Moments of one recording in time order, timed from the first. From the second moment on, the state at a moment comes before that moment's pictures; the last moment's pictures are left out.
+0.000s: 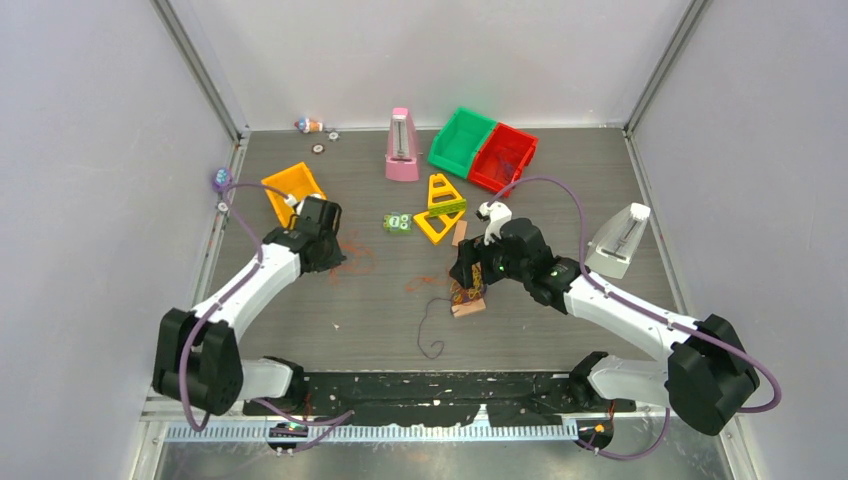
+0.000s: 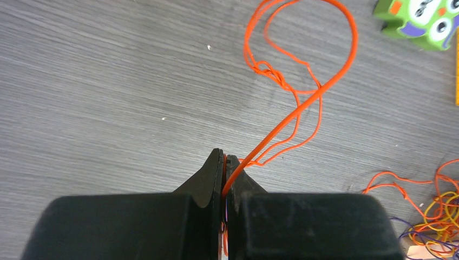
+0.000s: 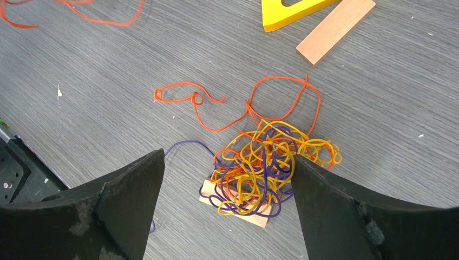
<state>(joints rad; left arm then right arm) -0.31 1.34 0.86 -0.57 -0.21 -0.59 0.66 1.17 0.67 -0.08 -0.10 0.29</state>
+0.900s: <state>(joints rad) -0.31 1.15 0.95 -0.72 -0.15 -0.47 0.66 1.19 0.68 -0.09 -0.12 0.29</state>
